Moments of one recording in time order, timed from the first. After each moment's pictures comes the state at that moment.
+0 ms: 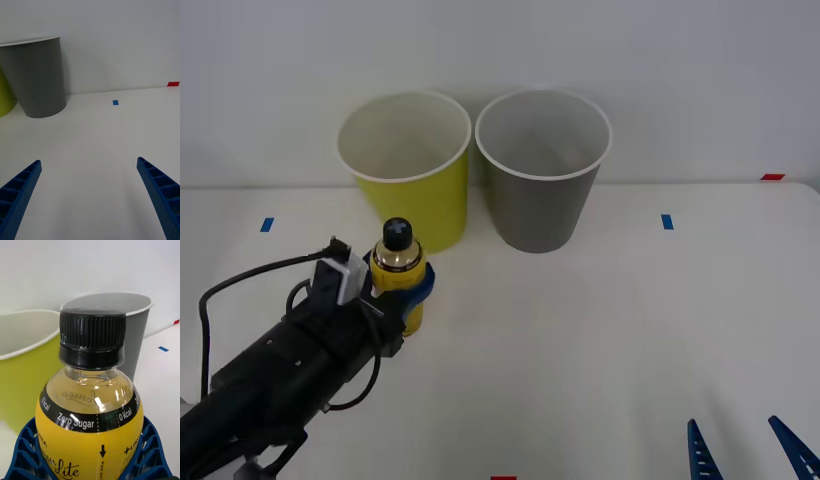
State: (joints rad) right arm 1.07 -0.42 0.28 -2.15 -0.27 -0.52 1.58; left arm 0.27 0.69 -0.35 -2.35 0.14 0.31 -1.34
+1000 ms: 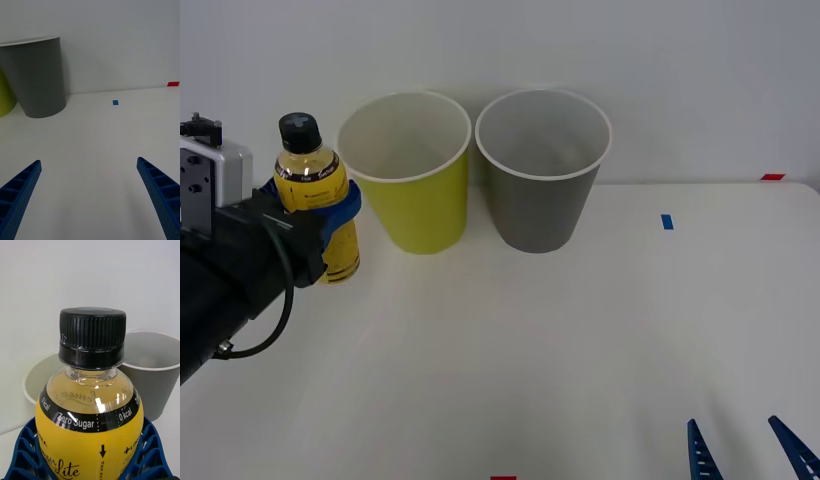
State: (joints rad) right arm 1.07 -0.42 0.28 -2.15 -0.27 -0.52 1.58; left arm 0.24 0.61 0.05 -2.61 0.51 0.69 -1.48
